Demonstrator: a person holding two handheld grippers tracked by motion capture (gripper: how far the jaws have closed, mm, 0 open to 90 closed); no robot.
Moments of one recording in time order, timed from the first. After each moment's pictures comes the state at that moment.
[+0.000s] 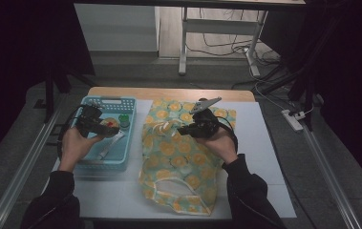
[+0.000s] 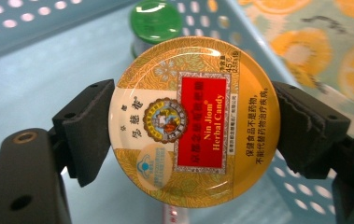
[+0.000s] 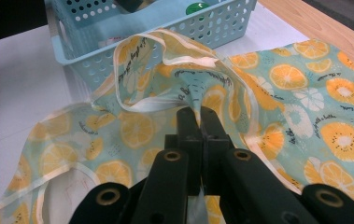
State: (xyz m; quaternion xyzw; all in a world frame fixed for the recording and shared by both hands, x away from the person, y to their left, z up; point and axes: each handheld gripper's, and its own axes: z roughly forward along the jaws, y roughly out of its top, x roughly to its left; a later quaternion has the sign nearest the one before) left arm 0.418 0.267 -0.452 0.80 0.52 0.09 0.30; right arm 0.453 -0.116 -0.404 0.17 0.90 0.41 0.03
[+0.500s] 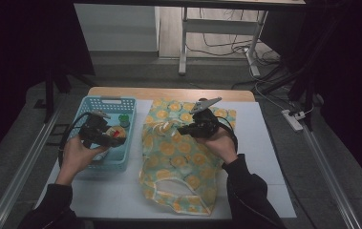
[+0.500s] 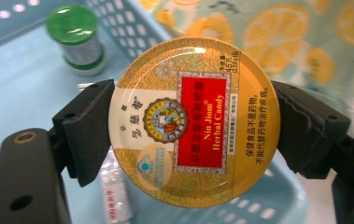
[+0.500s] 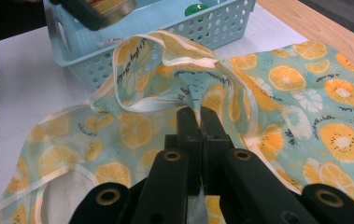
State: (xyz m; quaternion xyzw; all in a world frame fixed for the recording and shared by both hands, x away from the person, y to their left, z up) left arm 0.380 0.236 -0.441 0.83 0.45 0.08 0.32; right arm 0.454 -0.116 -0.405 0.17 0.89 0.41 0.04
